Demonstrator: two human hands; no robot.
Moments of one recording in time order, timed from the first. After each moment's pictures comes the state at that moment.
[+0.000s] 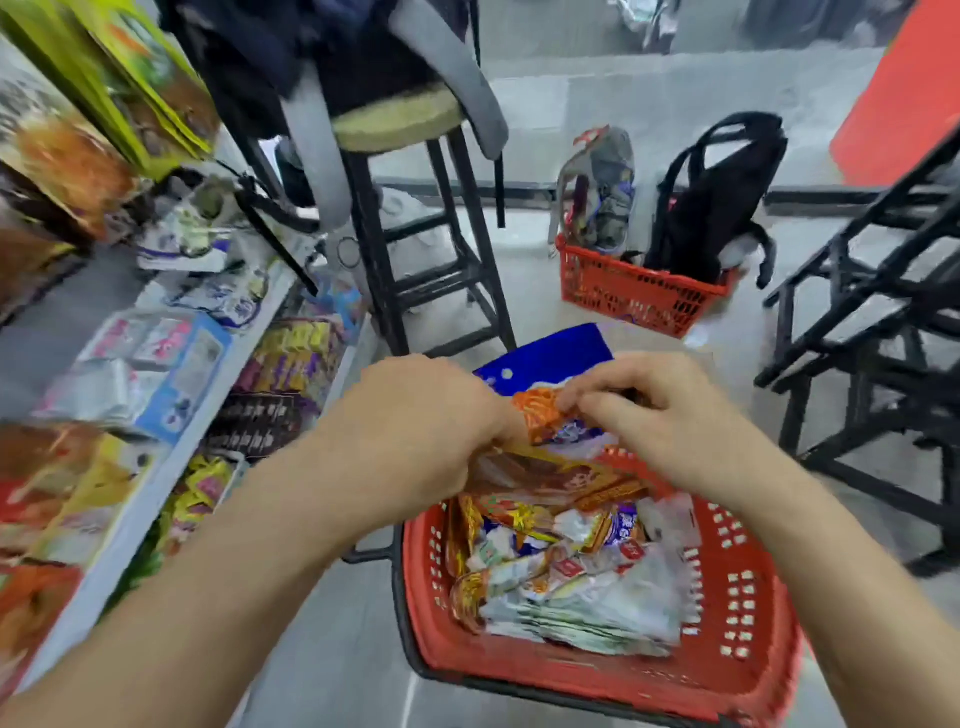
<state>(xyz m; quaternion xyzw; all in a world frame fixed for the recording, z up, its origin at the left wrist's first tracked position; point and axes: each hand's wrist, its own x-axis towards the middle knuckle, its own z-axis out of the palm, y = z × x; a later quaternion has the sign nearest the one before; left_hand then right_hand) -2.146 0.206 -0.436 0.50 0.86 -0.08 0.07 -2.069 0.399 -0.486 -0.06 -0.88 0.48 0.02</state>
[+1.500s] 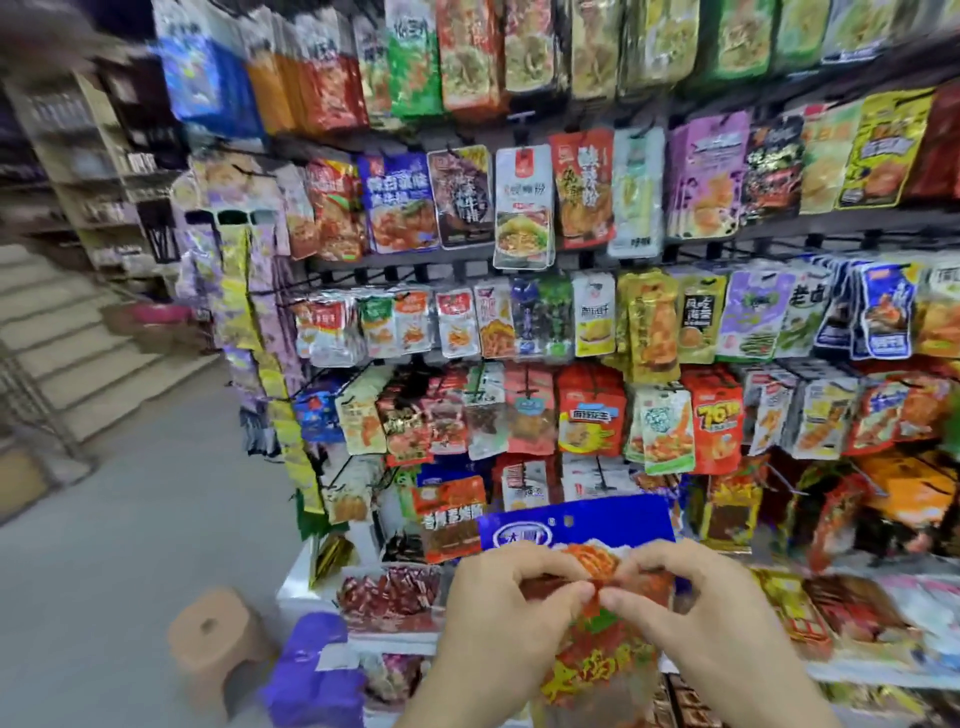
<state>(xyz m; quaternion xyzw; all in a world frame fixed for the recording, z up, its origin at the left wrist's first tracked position) -1.550 -0.189 -0.030 -0.32 0.79 0.39 -0.34 -1.703 -0.102 -0.040 0.50 -0.72 0.45 -0.16</state>
